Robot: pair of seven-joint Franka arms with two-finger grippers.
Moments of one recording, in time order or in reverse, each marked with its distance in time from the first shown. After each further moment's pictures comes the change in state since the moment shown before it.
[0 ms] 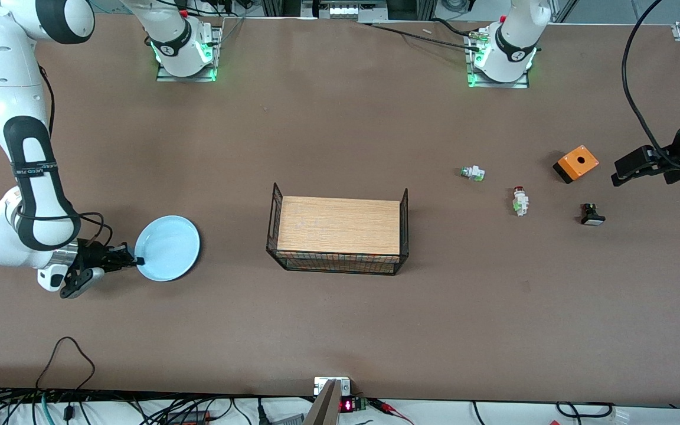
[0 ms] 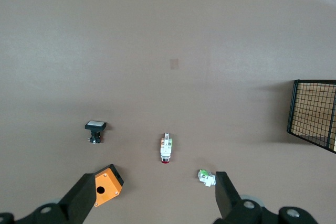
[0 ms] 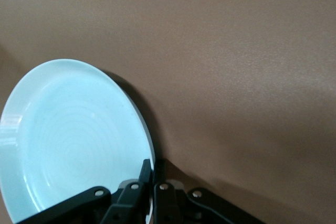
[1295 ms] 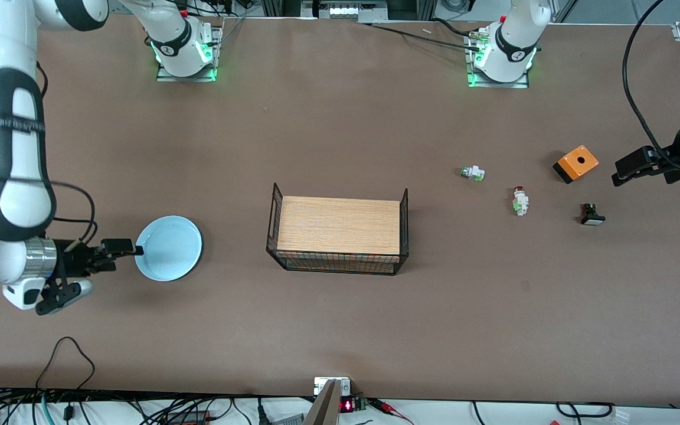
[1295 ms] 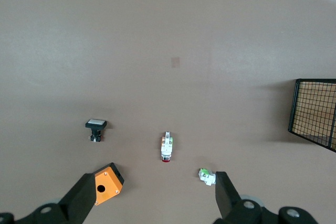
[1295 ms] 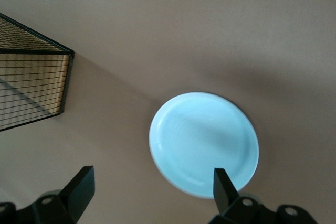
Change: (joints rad) left arm 0.004 0.000 0.001 -0.005 0.000 -0.002 0.000; right arm 0.137 -0.095 0.018 0.423 -0.233 -0.524 0.549
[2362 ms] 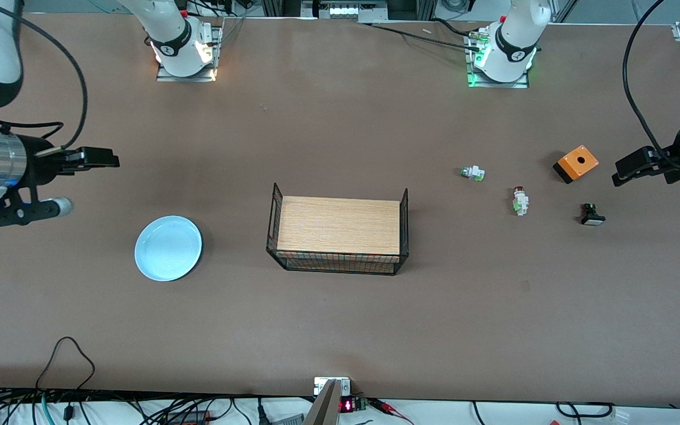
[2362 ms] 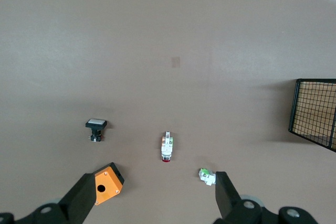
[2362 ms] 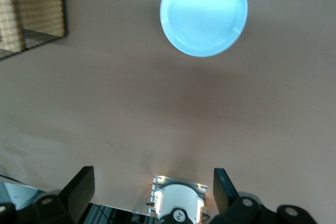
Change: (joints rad) left arm 0.000 0.000 0.000 -0.001 0.000 0.000 0.000; right arm 0.122 -0.288 0.001 -0.007 -0.225 -0.447 0.348
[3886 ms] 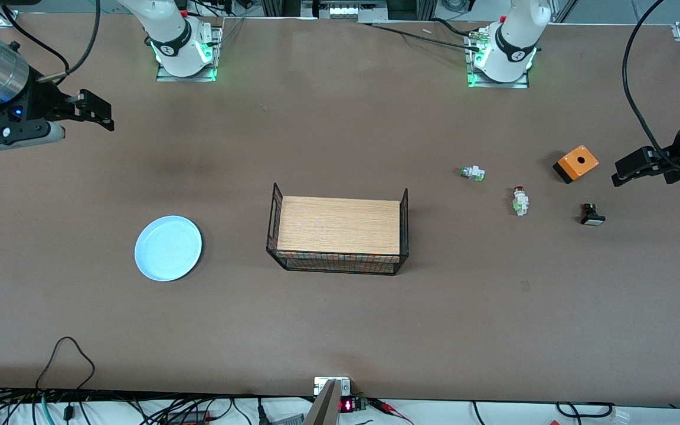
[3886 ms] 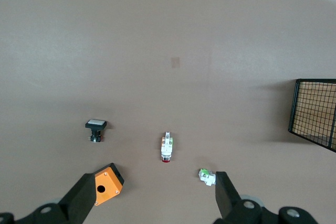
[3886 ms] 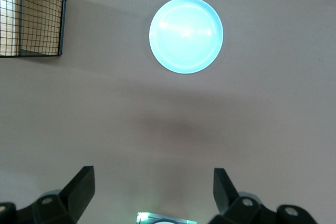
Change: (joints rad) left arm 0.000 0.000 -0.001 0.000 0.000 0.002 0.001; right arm 0.020 -0.531 -0.006 -0.670 -0.047 0.438 -0.011
